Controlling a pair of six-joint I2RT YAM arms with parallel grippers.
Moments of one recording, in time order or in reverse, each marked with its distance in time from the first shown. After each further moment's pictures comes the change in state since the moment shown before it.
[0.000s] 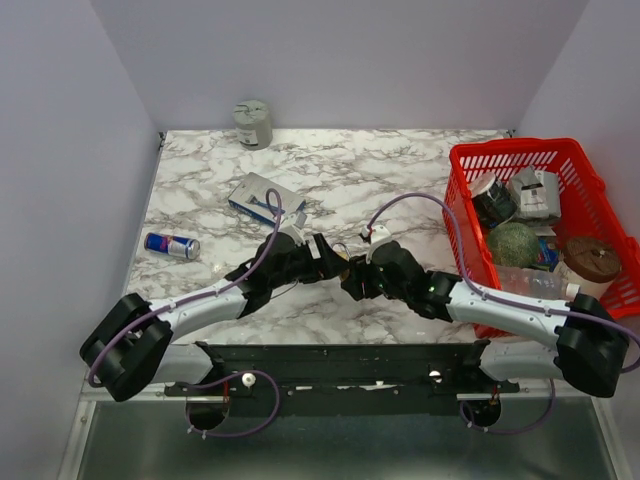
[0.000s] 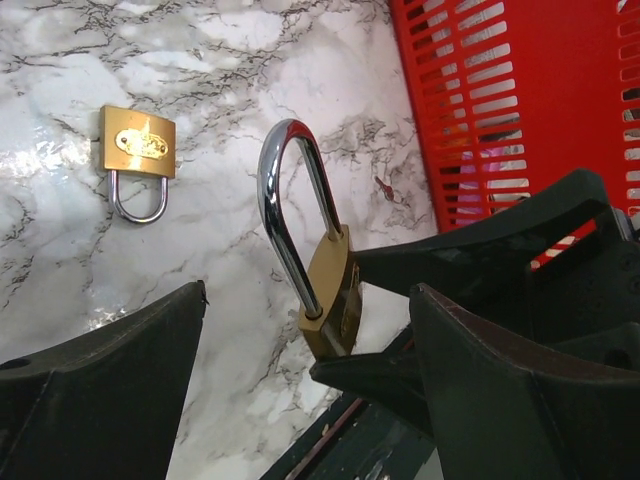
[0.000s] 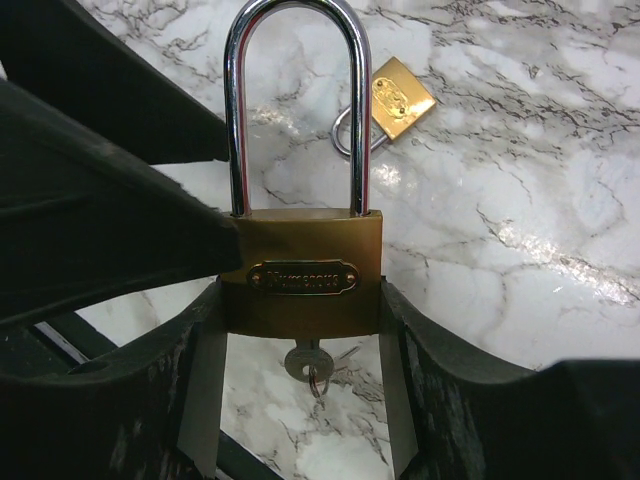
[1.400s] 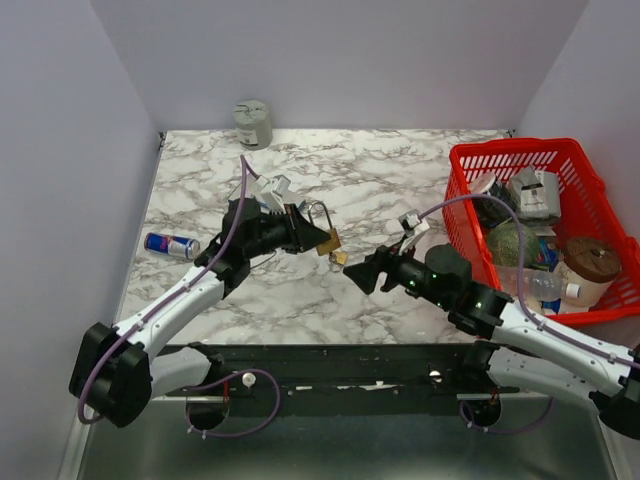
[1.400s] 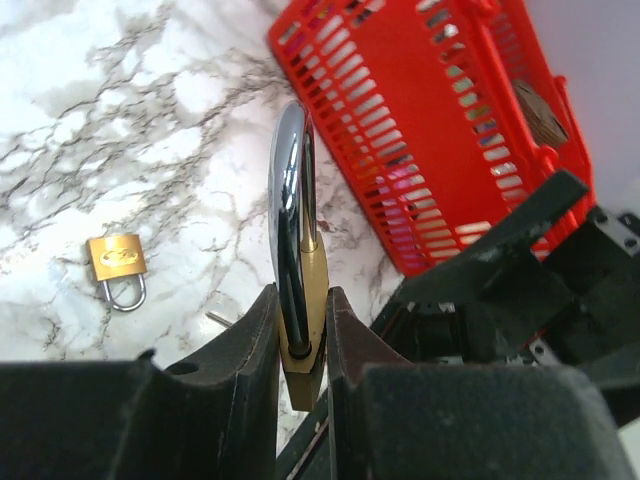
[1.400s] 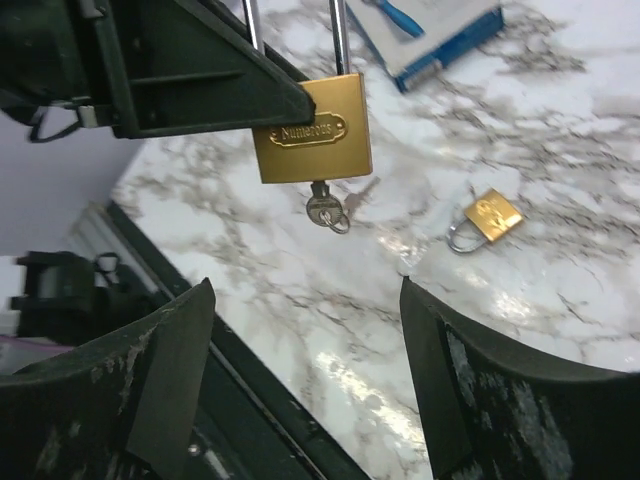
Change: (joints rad) left arm 0.207 -0.105 0.183 -0.145 0.300 0.153; right arm -0.013 -0.348 -0.037 0.076 -0.091 0.095
